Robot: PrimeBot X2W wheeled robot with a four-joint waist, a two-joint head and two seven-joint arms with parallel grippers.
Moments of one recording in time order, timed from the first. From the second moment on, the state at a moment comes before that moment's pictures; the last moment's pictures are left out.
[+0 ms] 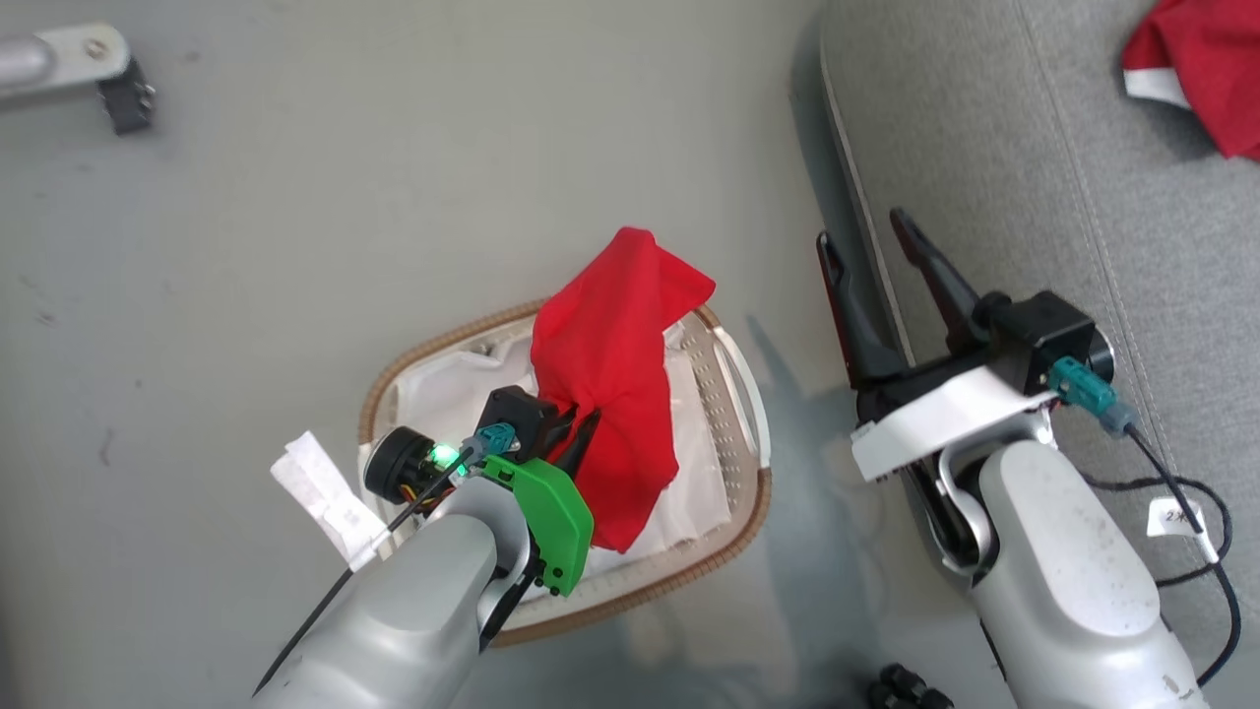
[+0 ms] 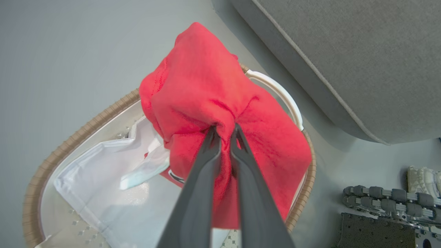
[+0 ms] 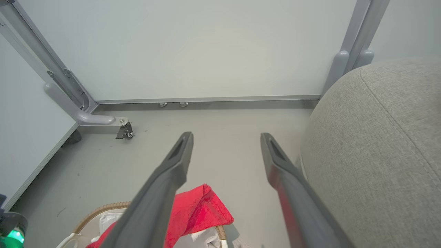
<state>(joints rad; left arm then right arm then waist) -0.74 0.06 -1.08 1.03 -0.76 -0.13 -0.26 -0.47 -0.05 0.19 0.30 0.23 0.13 -0.26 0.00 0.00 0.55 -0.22</state>
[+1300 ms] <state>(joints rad) -0.41 0.11 -0.61 0.29 -0.42 -0.13 -0.26 -0.19 -0.11 0.46 0.25 0.27 0.13 -0.26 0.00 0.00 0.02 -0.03</state>
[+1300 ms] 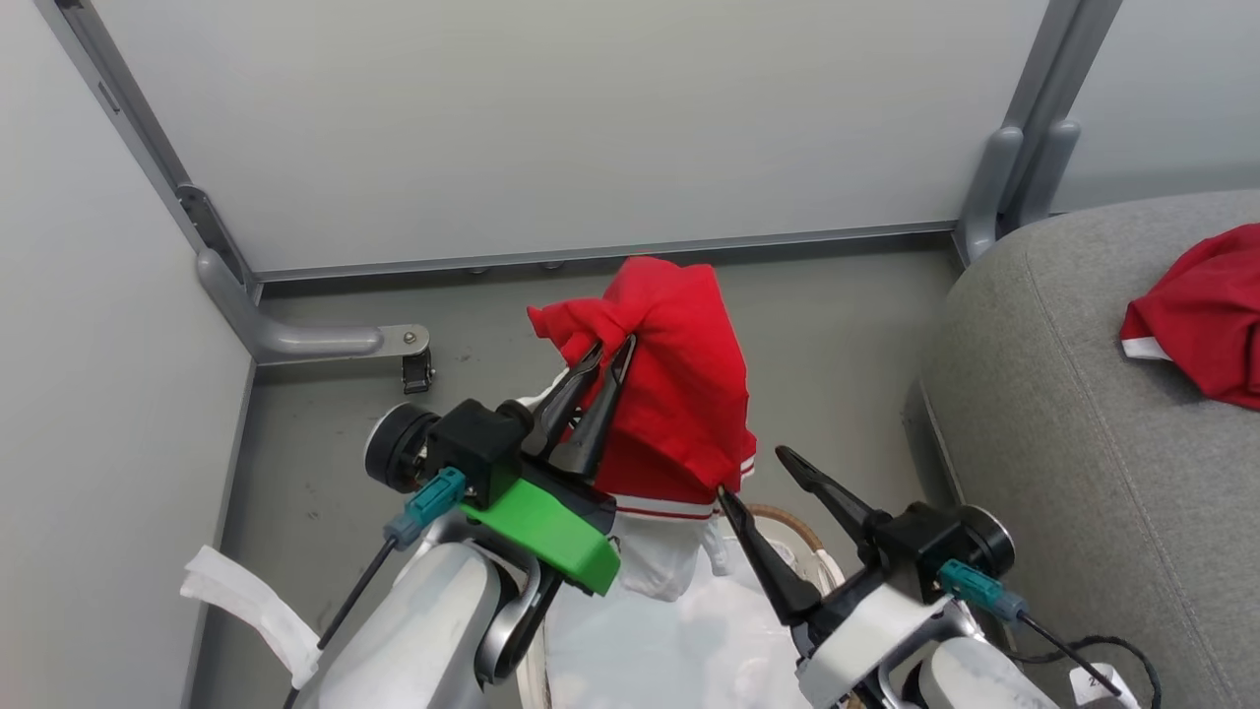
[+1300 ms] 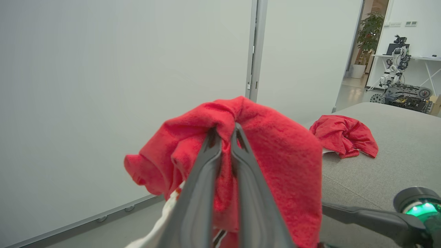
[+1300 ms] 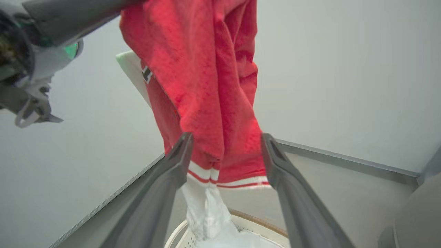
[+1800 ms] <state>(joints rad) -0.42 0.08 -0.73 0.29 -0.45 -0.13 -0.26 -0.36 -0.06 0.48 0.36 0.24 0.13 -0.26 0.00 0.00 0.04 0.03</state>
